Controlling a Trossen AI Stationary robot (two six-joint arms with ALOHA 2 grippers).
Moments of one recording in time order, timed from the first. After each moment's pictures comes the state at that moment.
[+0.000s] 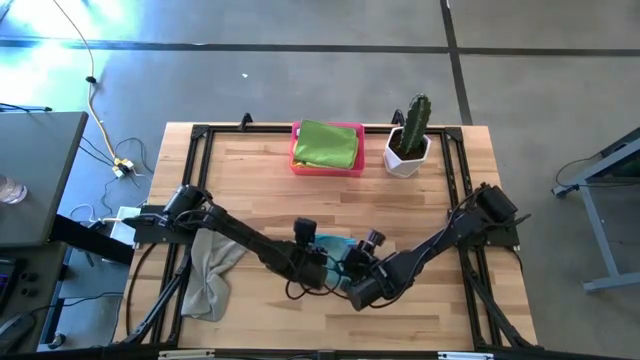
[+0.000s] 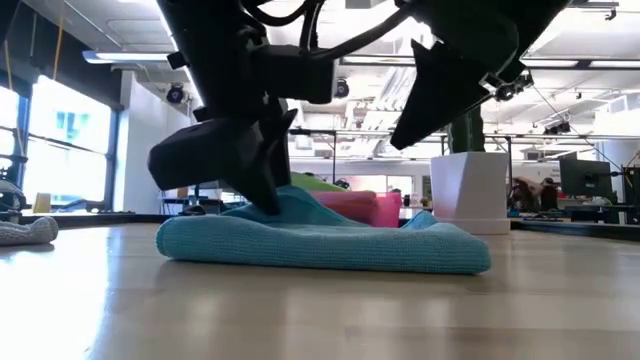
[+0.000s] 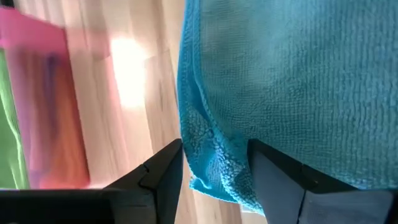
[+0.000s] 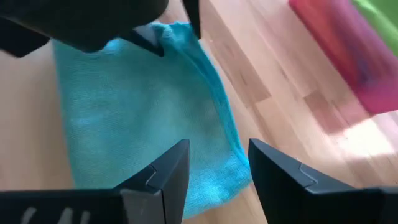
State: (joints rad) left arm -0.28 2.06 1.43 -0.82 -0.65 -0.11; right arm 0.55 1.90 1.33 -0.72 0.76 0.83
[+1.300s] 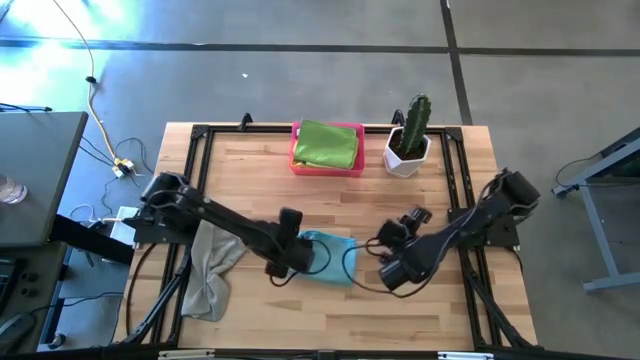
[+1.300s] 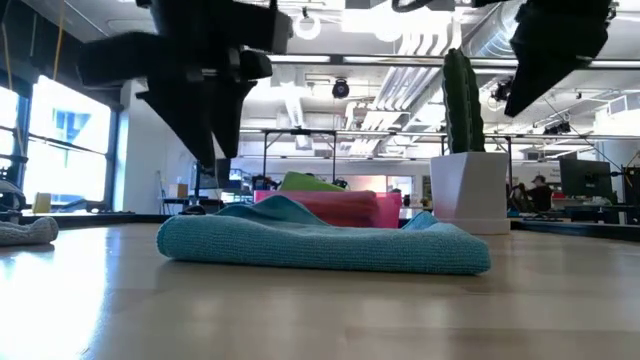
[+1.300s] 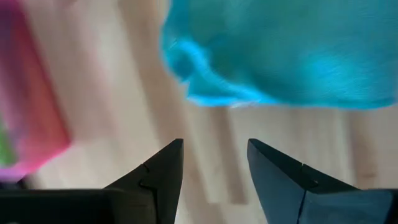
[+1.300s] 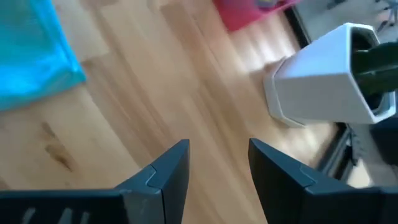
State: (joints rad) left arm -0.25 1.86 1.40 -1.06 -0.42 -0.08; right arm 0.56 1.70 1.31 -1.46 0.68 1.14
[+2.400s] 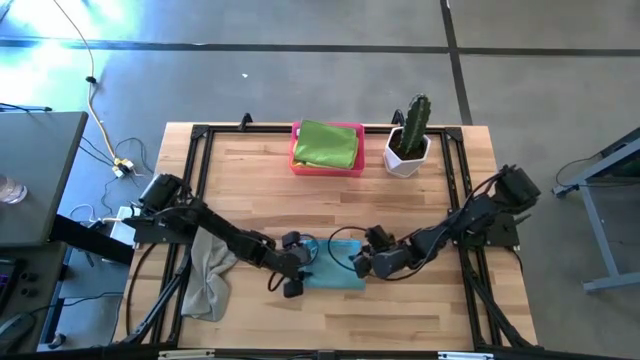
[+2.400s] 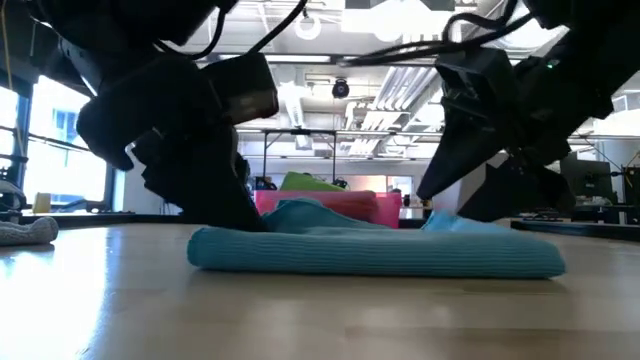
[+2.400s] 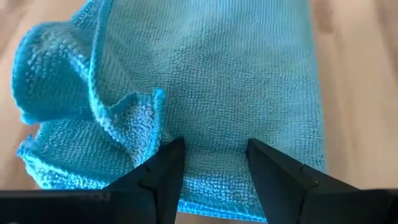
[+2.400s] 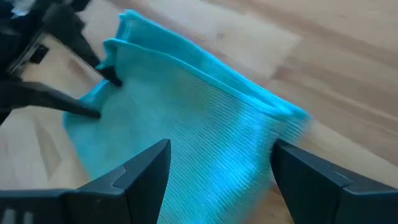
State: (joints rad) left arm -0.29 1.86 0.84 0.14 -0.24 -0.46; right arm 0.46 1.66 0.71 0.05 0.47 1.31
